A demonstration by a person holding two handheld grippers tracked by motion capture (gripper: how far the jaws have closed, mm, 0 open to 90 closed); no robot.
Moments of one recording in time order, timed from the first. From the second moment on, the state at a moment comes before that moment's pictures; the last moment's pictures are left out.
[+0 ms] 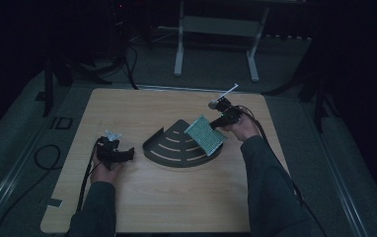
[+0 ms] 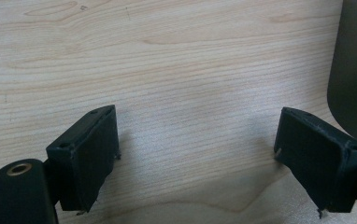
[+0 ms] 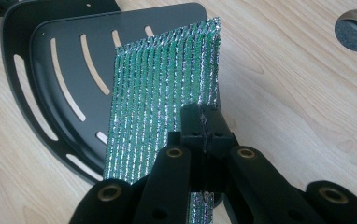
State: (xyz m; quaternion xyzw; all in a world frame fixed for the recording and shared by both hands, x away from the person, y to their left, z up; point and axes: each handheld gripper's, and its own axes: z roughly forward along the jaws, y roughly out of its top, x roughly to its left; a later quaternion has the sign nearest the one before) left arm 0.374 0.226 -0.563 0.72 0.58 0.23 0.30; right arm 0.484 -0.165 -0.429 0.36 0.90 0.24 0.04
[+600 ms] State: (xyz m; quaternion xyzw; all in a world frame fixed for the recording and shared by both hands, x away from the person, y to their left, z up) left arm 0.374 0.226 -0.563 0.72 0.58 0.23 0.30; right arm 0.489 -0.153 -0.439 0.35 0.90 0.24 0.05
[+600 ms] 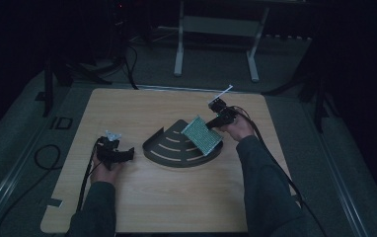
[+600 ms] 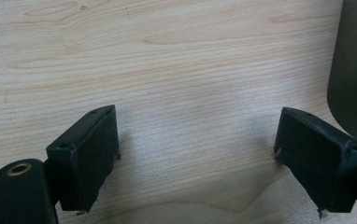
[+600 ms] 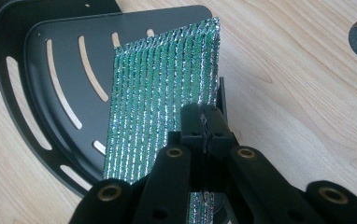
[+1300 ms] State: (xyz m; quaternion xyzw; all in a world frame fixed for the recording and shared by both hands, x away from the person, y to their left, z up) left arm 0.374 0.226 -0.563 0.72 0.58 0.23 0.30; right arm 0.489 -0.141 -0.458 0.34 0.91 0.22 0.06
